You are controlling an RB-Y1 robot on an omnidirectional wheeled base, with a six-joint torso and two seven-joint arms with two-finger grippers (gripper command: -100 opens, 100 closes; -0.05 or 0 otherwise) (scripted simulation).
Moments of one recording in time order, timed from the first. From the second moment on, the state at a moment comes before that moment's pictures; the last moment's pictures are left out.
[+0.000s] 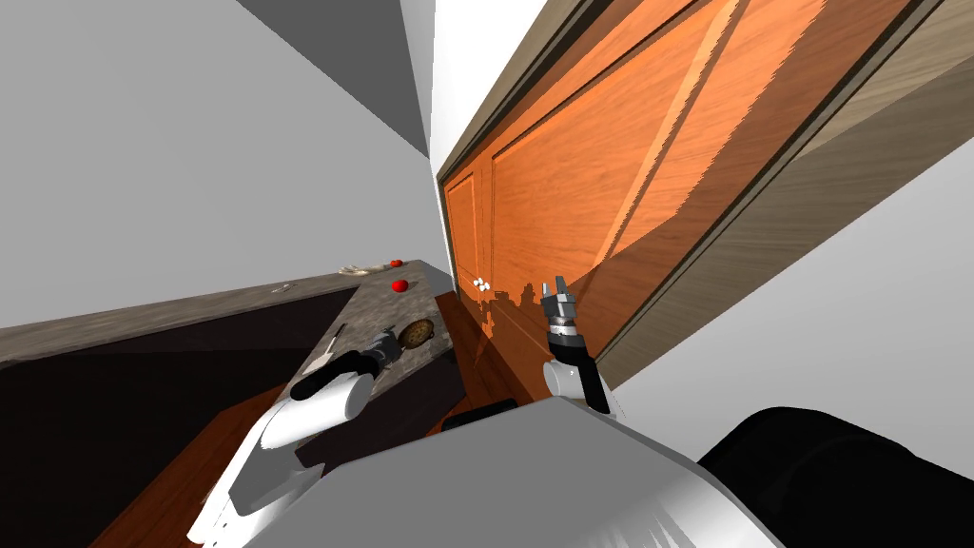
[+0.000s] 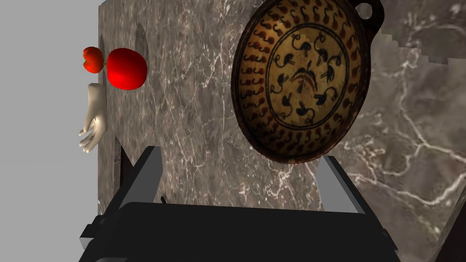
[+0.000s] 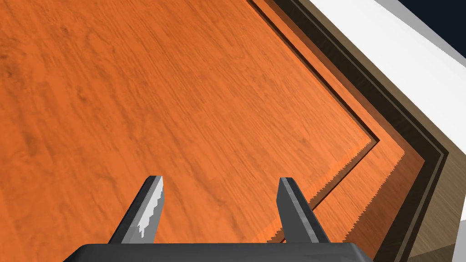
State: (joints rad) left arm 0.23 0.14 0.15 -2.27 0.15 1.04 0.31; right arm 0.49 0.04 -0.02 -2.28 -0.07 -0.46 -0.01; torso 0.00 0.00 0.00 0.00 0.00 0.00
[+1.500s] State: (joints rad) left arm 0.21 0.14 0.12 -2.11 0.19 1.19 0.31; right arm 0.49 0.04 -0.02 -2.28 -0.07 -0.46 -0.01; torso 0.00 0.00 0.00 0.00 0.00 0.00
